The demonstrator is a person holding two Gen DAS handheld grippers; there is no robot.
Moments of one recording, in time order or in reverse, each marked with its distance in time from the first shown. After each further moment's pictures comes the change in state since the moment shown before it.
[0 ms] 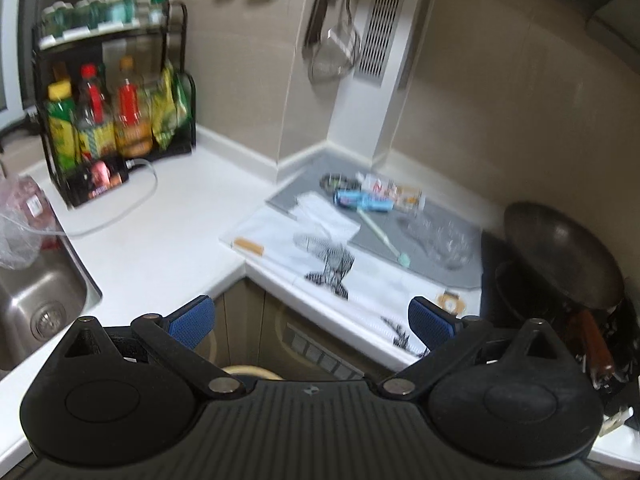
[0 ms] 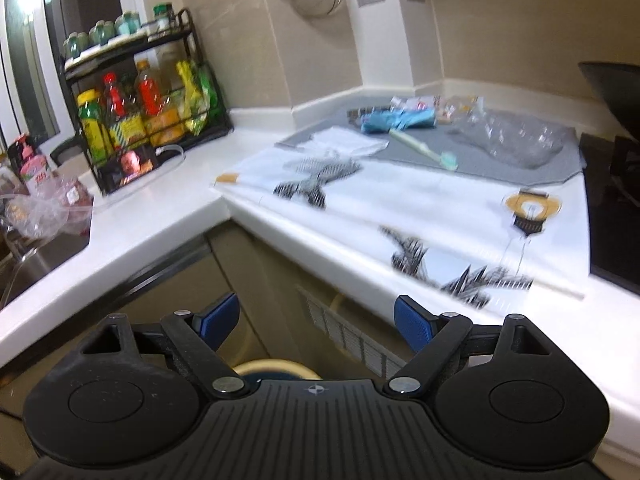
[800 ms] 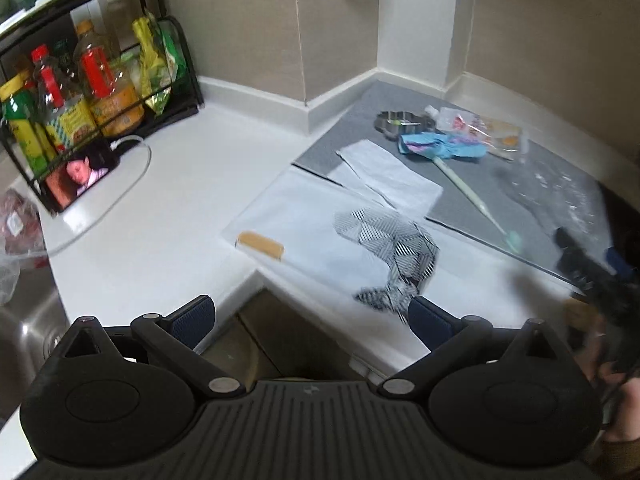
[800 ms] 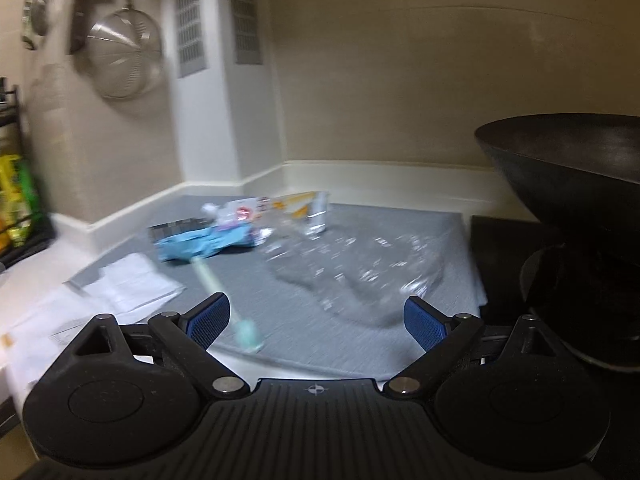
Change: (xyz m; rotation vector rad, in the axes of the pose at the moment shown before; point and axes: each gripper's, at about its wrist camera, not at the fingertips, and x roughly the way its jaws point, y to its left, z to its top) left arm 0.239 -0.024 0.038 0.103 0.153 0.254; right arm 0.121 -0.135 0.109 0.108 -0.219 -0.418
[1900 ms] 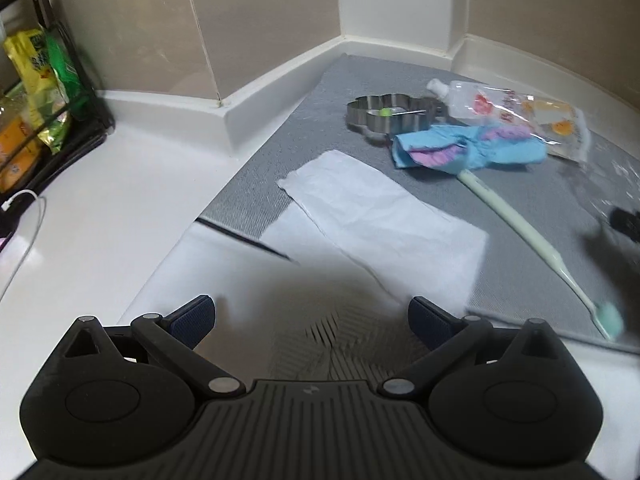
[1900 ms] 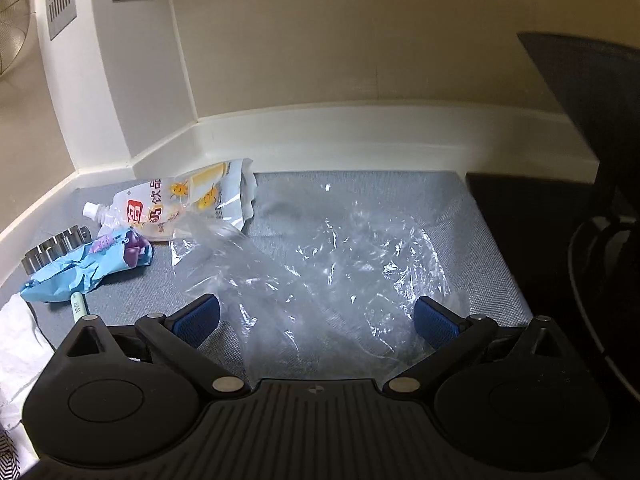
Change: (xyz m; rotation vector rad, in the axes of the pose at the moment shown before) left arm 0.200 -0.052 0.076 0.107 0.007 -0.037; right arm 0.137 -0.022 0.025 0.126 0.182 -0.145
